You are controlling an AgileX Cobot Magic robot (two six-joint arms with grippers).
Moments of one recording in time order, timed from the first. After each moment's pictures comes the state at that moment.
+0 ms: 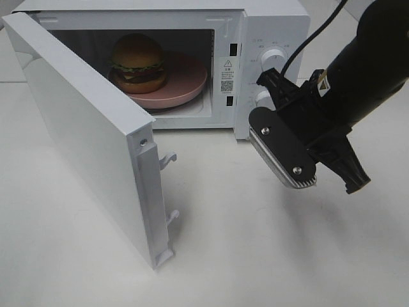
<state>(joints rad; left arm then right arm) -0.04 -0.01 -0.52 -0.05 1.08 -0.01 0.56 1.53 -0.93 -0.01 0.55 -1.56</state>
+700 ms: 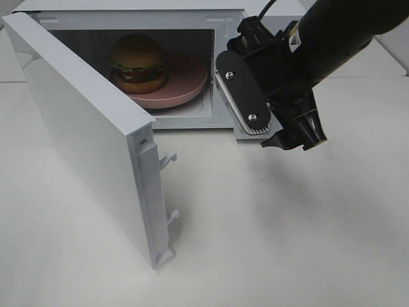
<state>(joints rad) -0.04 -0.01 -0.52 -0.05 1.08 -0.01 0.61 1.62 -1.12 -0.11 0.51 -1.37</state>
